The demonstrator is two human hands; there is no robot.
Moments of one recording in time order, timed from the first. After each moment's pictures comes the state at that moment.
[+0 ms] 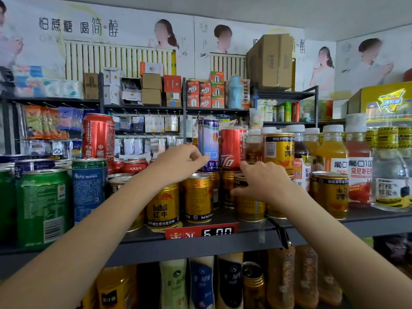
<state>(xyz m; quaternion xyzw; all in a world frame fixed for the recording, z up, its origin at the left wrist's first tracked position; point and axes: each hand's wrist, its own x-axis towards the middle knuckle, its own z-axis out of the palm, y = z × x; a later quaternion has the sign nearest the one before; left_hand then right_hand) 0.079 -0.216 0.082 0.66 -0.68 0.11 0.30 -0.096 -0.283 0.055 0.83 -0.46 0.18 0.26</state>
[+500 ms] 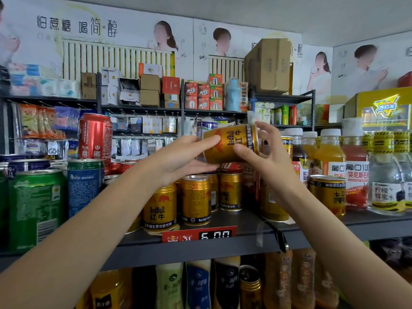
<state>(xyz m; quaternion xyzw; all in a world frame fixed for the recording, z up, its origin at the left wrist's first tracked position) 0.059 -0.205 0.096 0.47 -0.59 -0.37 0.54 -0.104 -0.268 0.060 0.71 -0.14 0.61 -0.31</state>
